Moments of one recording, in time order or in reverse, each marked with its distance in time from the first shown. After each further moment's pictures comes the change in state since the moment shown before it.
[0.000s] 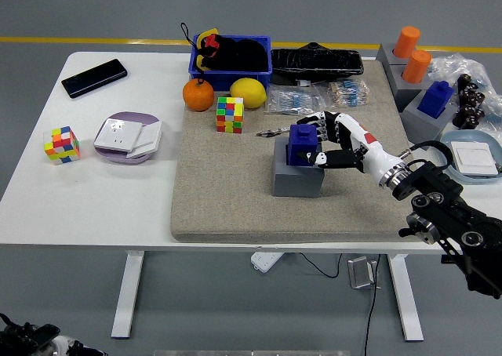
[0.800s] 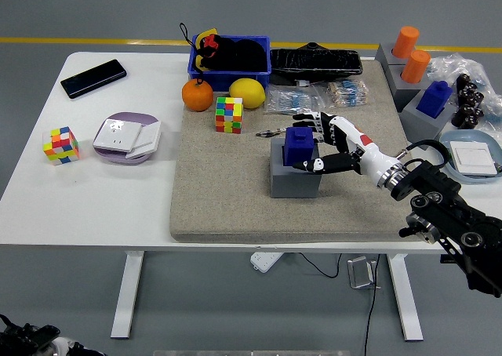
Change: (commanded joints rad) left arm 0.003 -0.001 0.001 -0.001 -0.002 -0.002 0.002; right arm -0.003 -0.003 0.010 0.013 -0.039 0.032 -0.017
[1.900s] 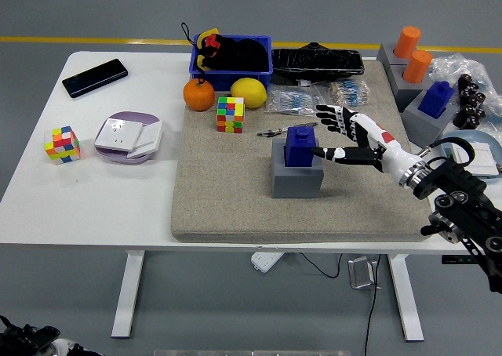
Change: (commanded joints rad) left arm 0.001 0.001 -0.002 0.000 0.001 0.000 0.002; right arm -0.068 -0.092 0.131 0.067 -0.080 0.014 -0.047
